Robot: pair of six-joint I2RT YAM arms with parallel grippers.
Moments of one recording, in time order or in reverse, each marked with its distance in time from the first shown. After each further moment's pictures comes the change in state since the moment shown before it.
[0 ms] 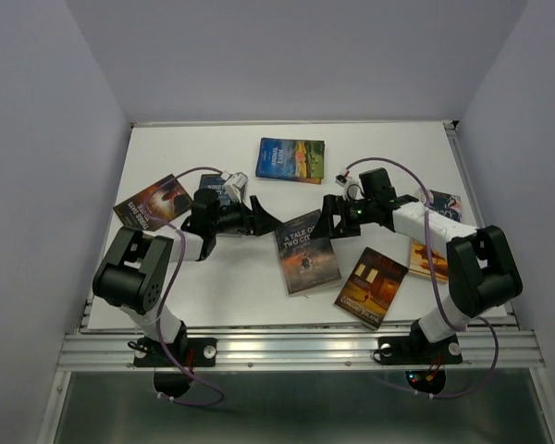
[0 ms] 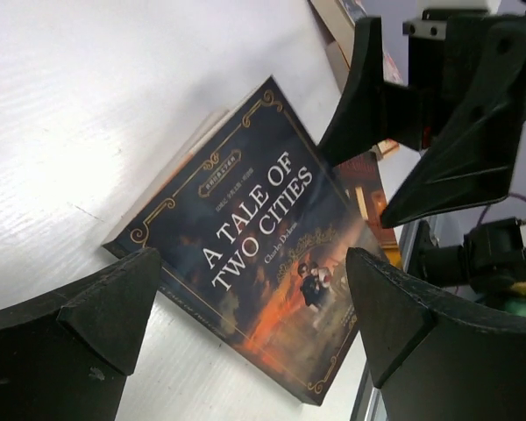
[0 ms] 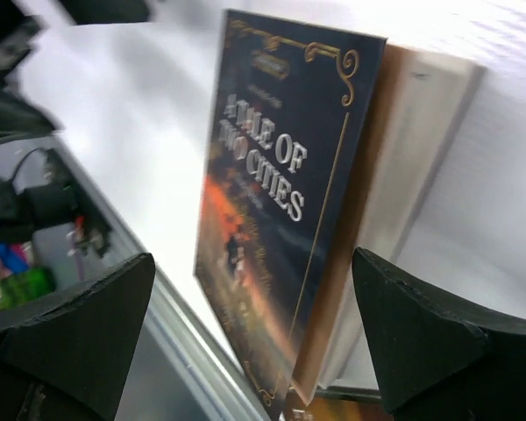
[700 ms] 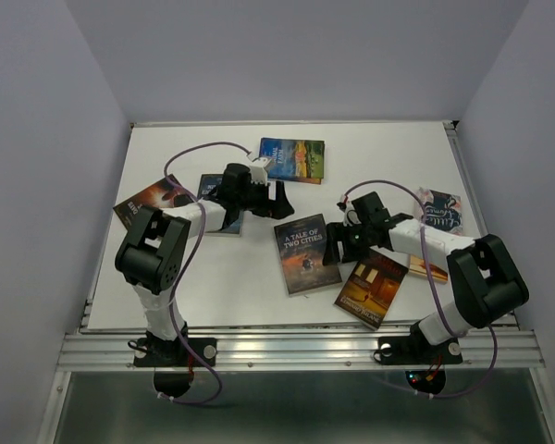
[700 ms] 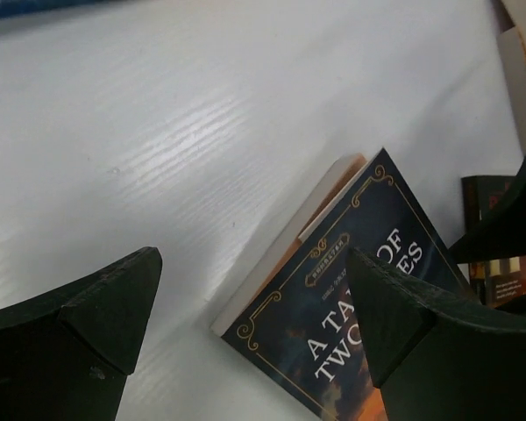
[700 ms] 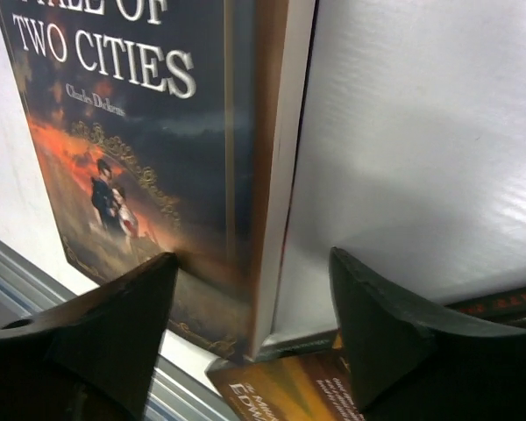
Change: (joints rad) left arm -0.101 0.156 0.403 -0.491 -0.323 0.310; right arm 0.091 -0.068 -0.161 -0.095 0.340 -0.021
